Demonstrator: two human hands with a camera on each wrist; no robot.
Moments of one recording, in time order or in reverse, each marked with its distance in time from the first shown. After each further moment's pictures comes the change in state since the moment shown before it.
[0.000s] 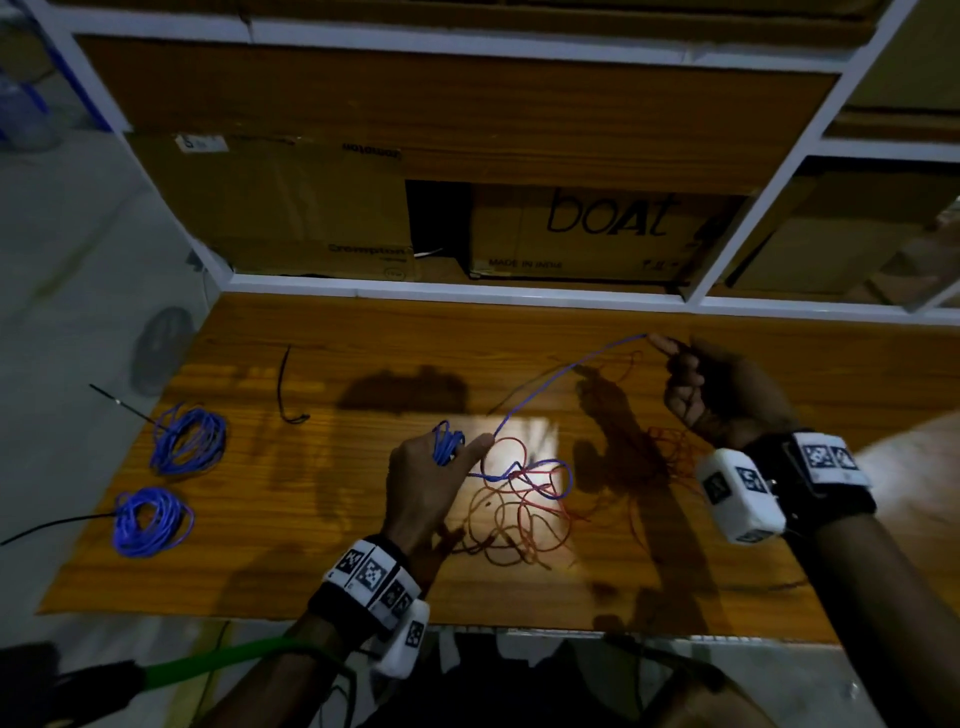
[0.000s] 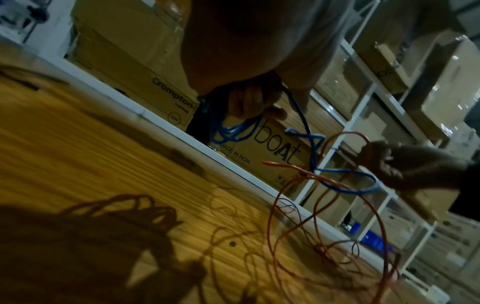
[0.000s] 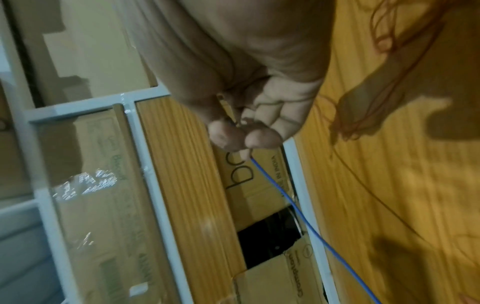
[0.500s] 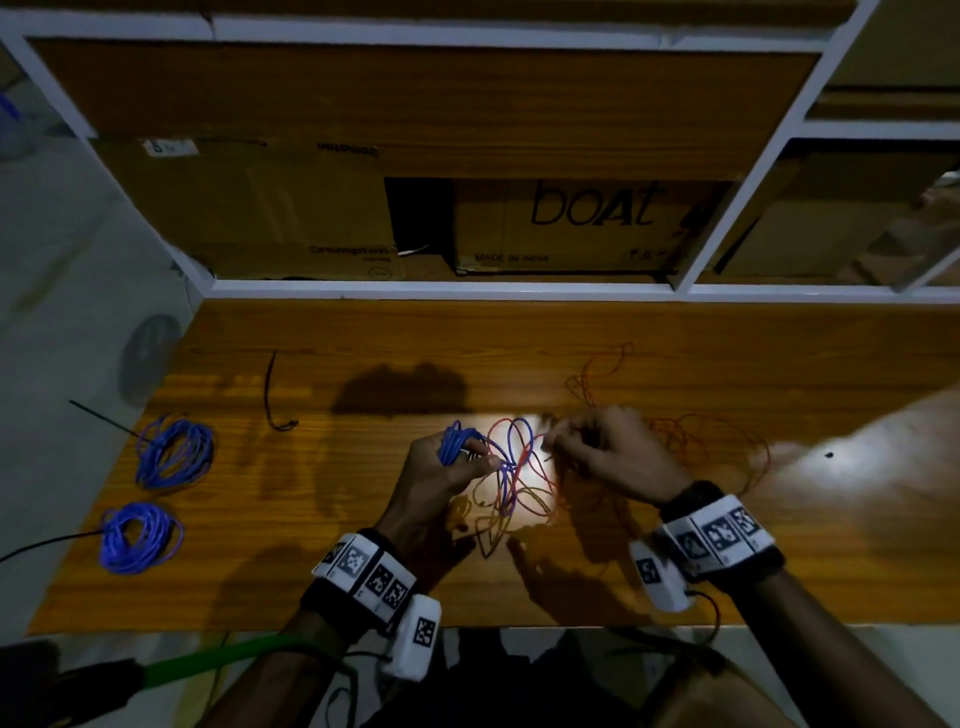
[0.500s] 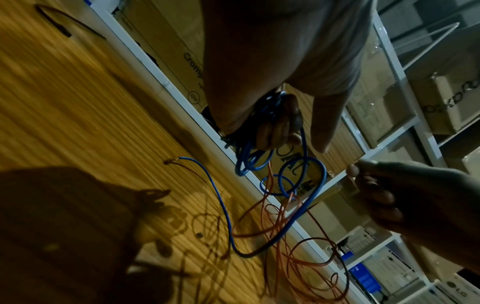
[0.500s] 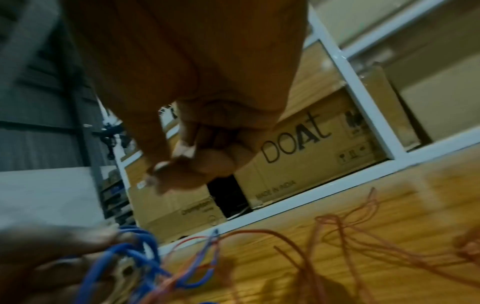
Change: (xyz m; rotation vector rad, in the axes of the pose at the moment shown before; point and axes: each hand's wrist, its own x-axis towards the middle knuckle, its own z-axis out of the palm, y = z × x) left_hand 0.005 0.012 0.005 -0.419 -0.369 -0.127; right_hand -0.013 0.089 0.032 -1.396 -0.207 -0.436
